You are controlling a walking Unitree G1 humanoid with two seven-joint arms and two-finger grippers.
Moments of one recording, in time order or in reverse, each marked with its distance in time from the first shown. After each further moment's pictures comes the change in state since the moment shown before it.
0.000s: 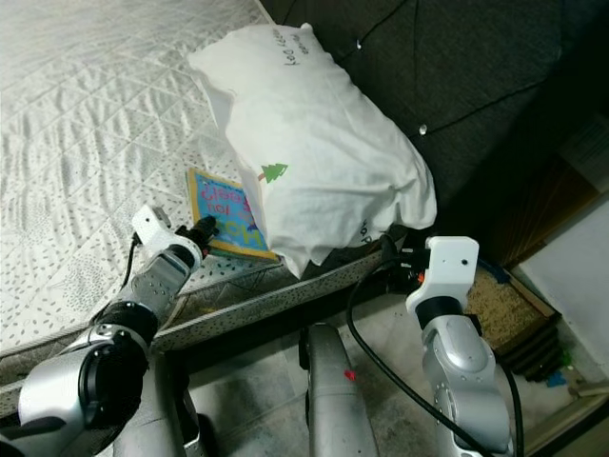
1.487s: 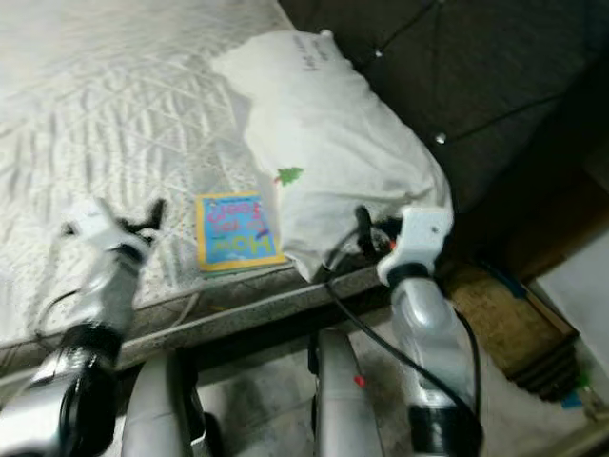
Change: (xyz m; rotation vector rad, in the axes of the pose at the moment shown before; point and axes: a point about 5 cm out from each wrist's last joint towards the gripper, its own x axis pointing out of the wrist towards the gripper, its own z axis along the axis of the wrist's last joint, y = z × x) left arm -0.032 0.036 0.057 0.371 -0.327 0.094; right arm 0.049 0.030 0.012 0.085 -0.091 0.064
